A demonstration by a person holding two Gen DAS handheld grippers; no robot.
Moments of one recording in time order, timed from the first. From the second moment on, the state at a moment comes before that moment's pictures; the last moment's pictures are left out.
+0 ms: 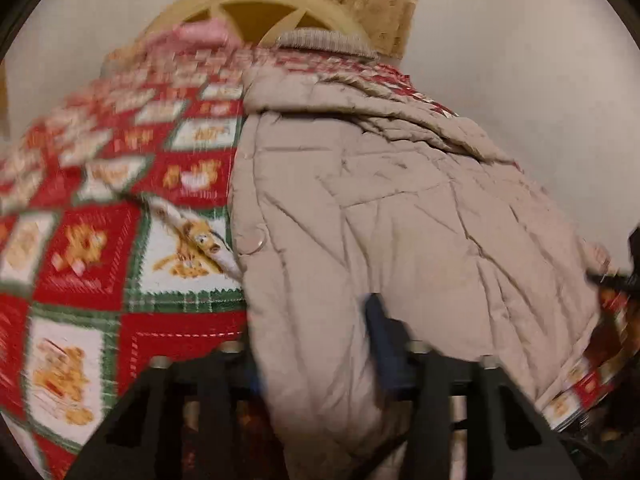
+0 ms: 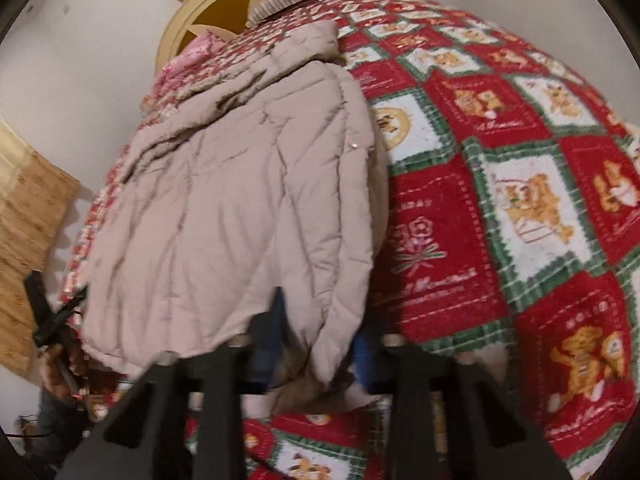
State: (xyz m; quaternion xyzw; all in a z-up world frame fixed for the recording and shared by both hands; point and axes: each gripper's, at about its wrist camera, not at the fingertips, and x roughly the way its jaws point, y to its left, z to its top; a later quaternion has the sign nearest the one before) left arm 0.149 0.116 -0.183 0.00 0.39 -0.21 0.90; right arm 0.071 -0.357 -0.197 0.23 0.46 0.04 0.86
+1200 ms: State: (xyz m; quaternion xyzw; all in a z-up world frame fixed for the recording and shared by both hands) left arm 0.292 0.157 -0.054 -0.23 0.38 -0.29 0.85; right arm 0.220 -0.420 -0.045 0.38 0.30 0.08 0.87
